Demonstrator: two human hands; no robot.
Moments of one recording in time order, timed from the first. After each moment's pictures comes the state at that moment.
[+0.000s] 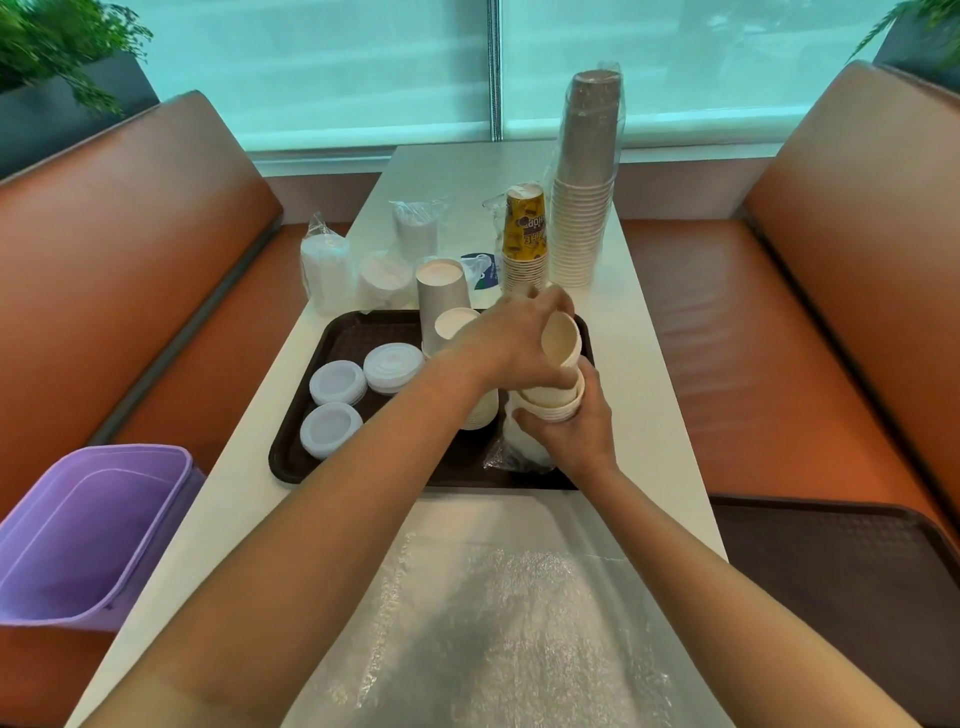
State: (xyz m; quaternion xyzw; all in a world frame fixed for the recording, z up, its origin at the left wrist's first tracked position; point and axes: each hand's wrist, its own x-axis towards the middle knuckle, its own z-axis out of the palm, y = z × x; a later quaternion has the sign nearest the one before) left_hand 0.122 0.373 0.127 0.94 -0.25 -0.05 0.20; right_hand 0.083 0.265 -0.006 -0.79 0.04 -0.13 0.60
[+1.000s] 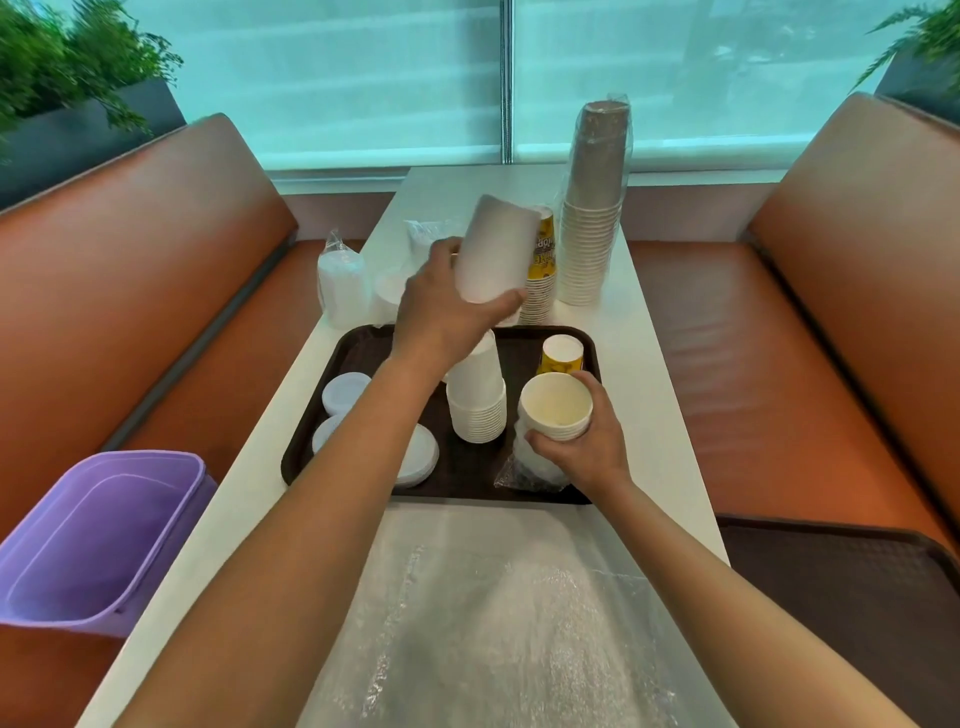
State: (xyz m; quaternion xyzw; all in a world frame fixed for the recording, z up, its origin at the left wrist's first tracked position) left_hand 0.121 0.415 0.153 0.91 -0.04 0.13 0.40; right_hand 0.086 0.259 -0.014 -0.84 0.03 -0.13 0.53
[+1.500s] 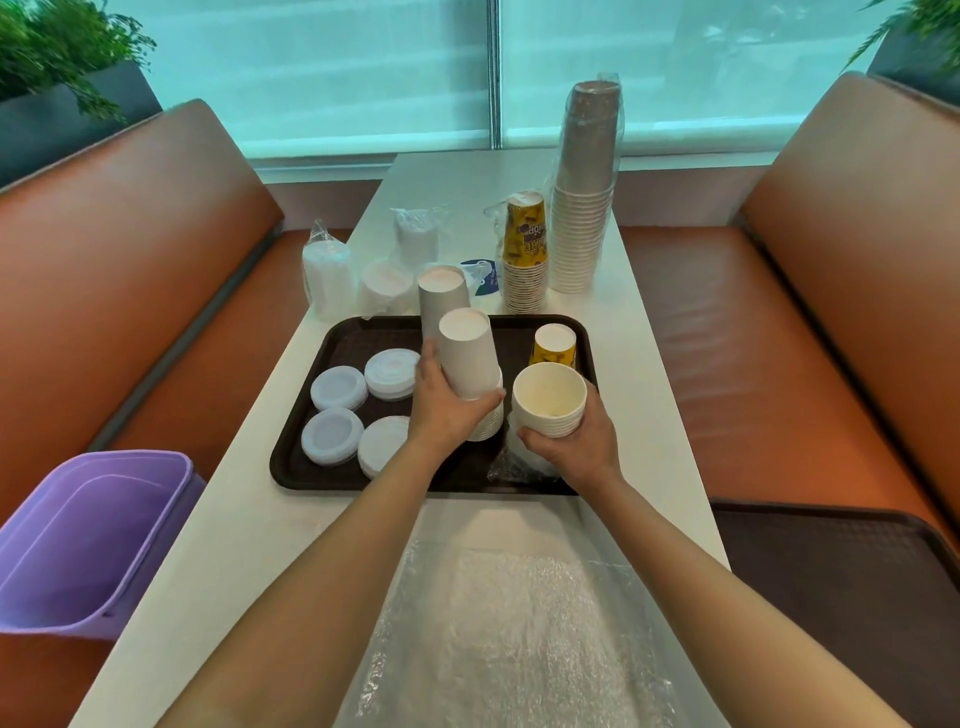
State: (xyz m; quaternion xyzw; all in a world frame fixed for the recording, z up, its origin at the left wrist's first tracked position) left_hand 0.127 0.424 0.014 0.87 0.05 0.07 0.49; right_hand 0.081 0.260 -0.022 -0.81 0.03 -0.14 0.57
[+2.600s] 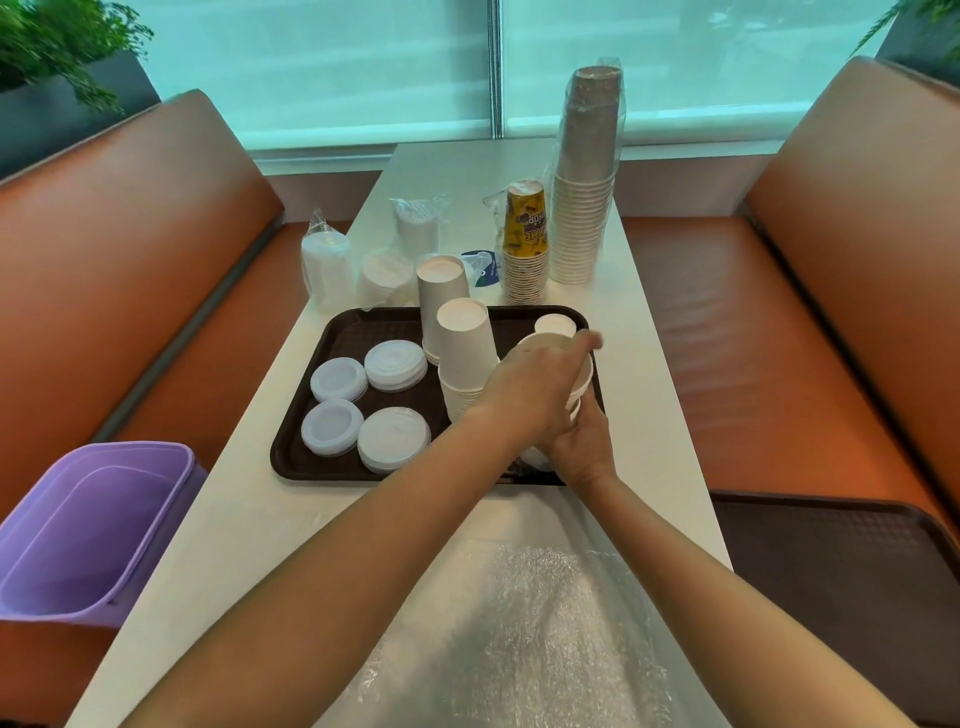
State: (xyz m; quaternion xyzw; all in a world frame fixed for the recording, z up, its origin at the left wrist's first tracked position) left_hand 0.087 0.351 0.095 0.95 -0.29 0.02 0.08; right_hand 0.074 0.265 -0.020 -0.78 0.04 -0.11 0.61
